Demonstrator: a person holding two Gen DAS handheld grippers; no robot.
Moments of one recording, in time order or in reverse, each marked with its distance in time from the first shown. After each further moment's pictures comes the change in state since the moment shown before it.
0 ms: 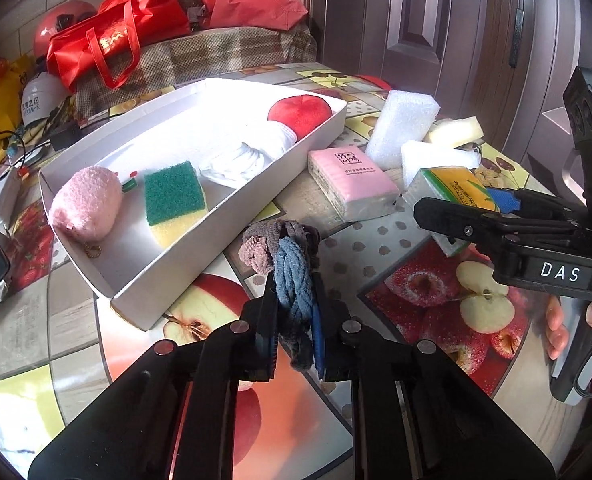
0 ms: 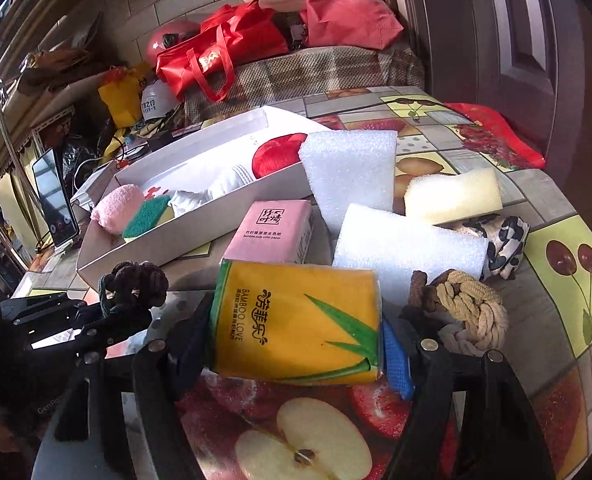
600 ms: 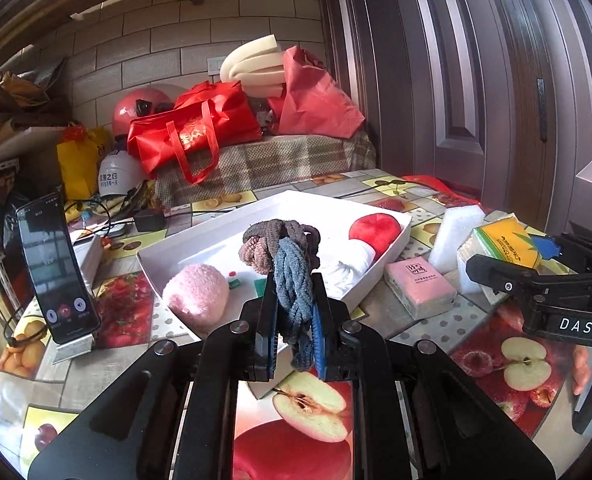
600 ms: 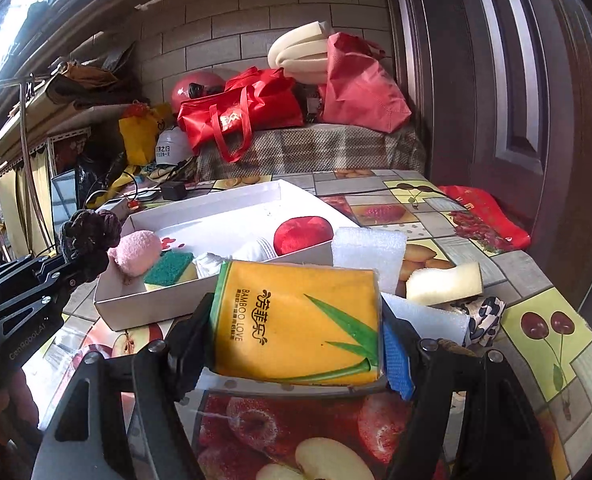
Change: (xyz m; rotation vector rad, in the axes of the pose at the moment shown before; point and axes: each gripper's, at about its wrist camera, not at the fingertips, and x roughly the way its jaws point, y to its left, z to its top) left arm -0.048 0.033 0.004 -0.024 -0.374 0.244; right arm -0.018 0.031 0.010 -0.127 -0.245 -0.053
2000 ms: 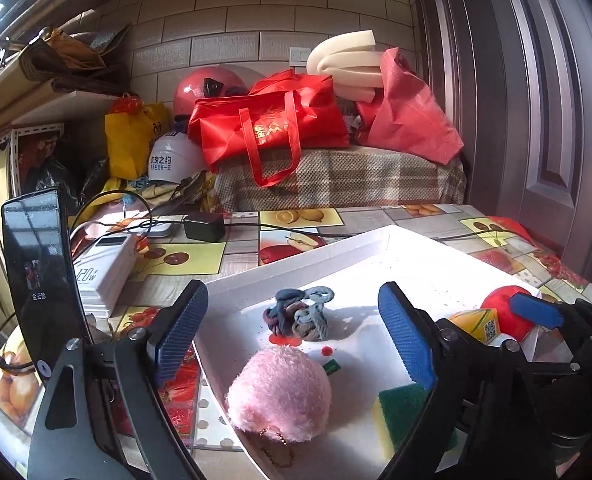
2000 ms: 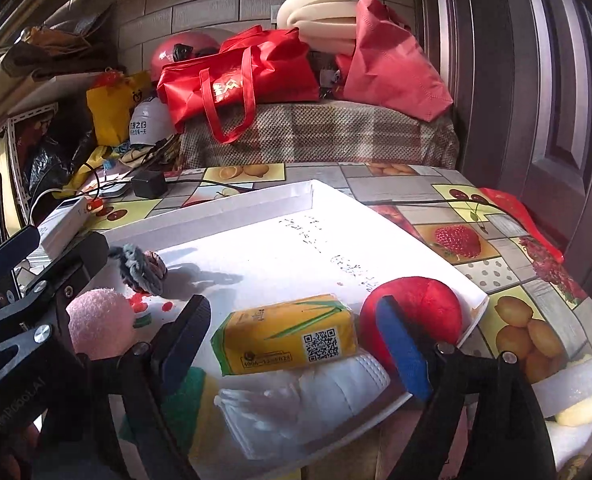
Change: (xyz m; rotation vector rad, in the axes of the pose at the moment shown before) left arm 0.103 0.079 0.034 -0.175 -0.014 0.191; right arm 0.138 0.071 0.054 -0.023 0.093 -0.092
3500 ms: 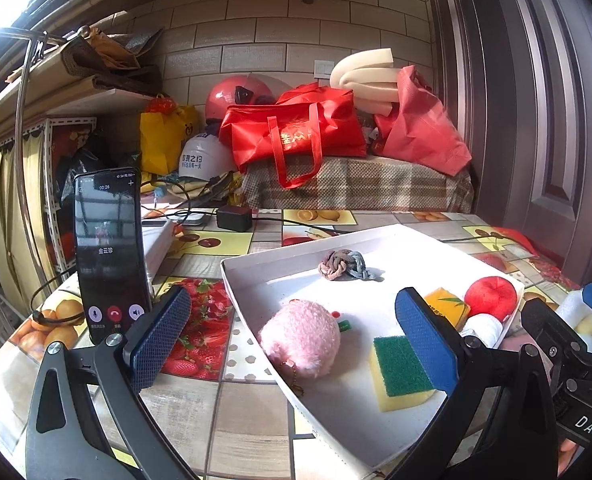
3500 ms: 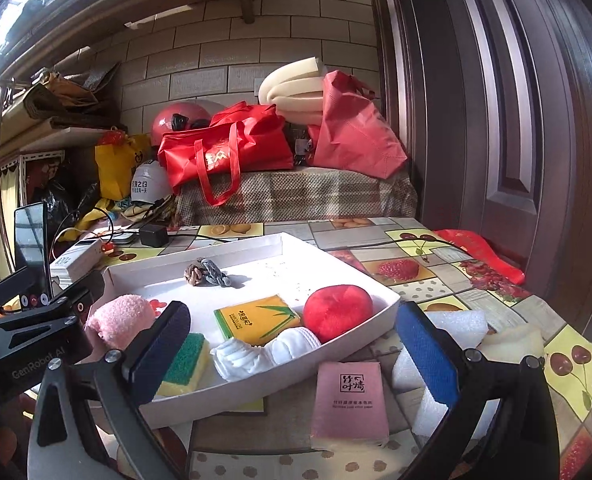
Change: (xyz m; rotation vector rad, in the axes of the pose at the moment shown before) left arm -0.066 0.003 -0.024 -0.045 -0.029 0.062; right arm -0.093 -0.023 -0.036 0.047 -0.247 -0.051
